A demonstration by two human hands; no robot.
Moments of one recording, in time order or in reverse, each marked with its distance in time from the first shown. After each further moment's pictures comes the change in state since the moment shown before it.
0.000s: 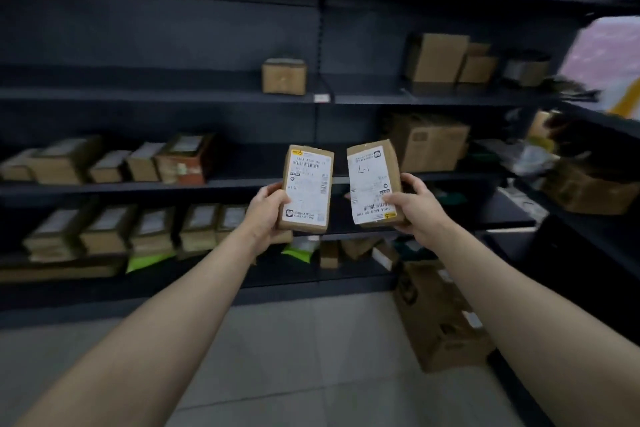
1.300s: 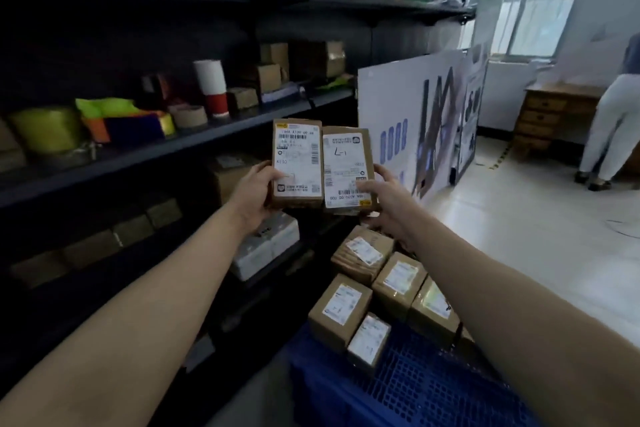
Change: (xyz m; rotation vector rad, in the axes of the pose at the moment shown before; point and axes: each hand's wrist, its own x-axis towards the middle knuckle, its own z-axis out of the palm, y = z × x) left_hand -0.690 -0.238 0.607 0.388 -2.276 -0.341; right_hand -0.713 0.161 -0.441 0.508 2.030 -0.162
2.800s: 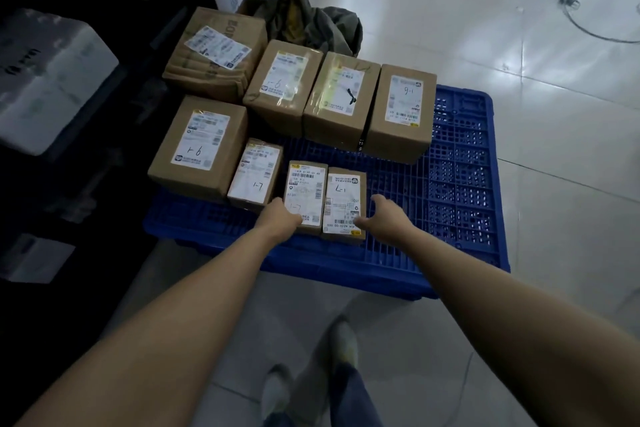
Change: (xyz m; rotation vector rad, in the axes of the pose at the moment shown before) left_hand -0.001 -0.479 0.142 1.005 -0.520 -0.566; right_hand -0.047 0.398 -0.247 -0.914 0.211 0.737
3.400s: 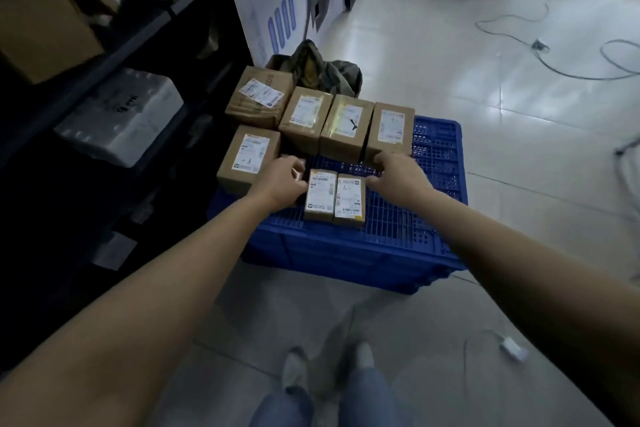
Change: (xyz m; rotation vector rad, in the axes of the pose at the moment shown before) left_hand -0.227 0.049 -0.108 0.255 0.236 0.396; right_hand -0.225 -0.080 -0.083 -0.276 0.376 -0.288
